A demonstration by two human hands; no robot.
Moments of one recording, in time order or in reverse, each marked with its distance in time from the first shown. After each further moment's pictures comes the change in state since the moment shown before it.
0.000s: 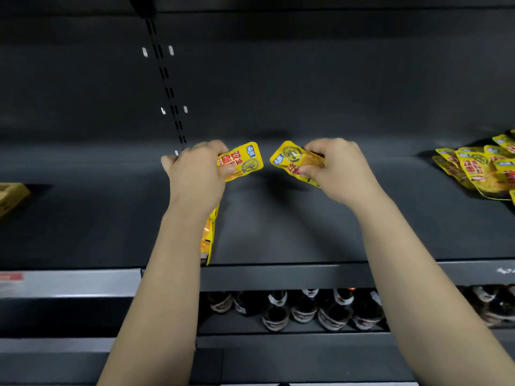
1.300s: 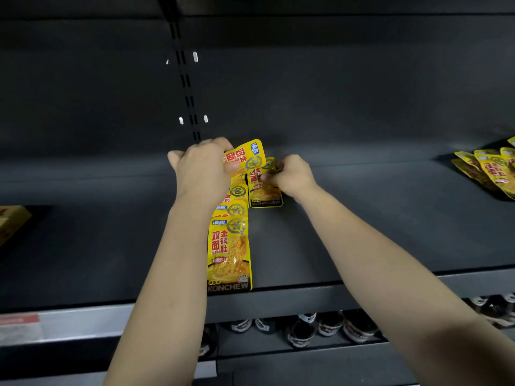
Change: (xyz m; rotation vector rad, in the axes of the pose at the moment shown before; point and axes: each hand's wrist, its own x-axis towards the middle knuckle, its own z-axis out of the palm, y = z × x) left_hand 0.047 -0.052 0.005 -0.019 -0.022 0.074; right_hand 0.085 -0.033 0.132 0.311 -0.135 0.449
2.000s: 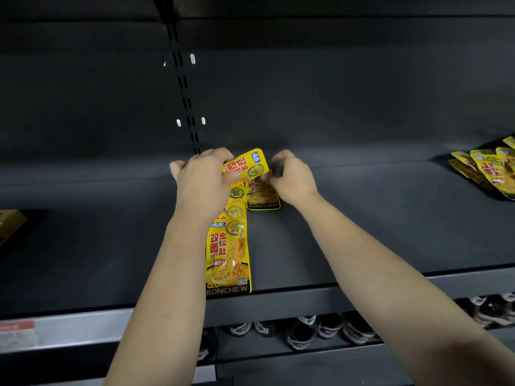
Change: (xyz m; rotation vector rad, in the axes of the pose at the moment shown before) left_hand -0.012 -0.006 0.010 -0.071 0.024 0.060; right_hand -0.014 0.005 -0.001 -0.063 0.113 -0.156
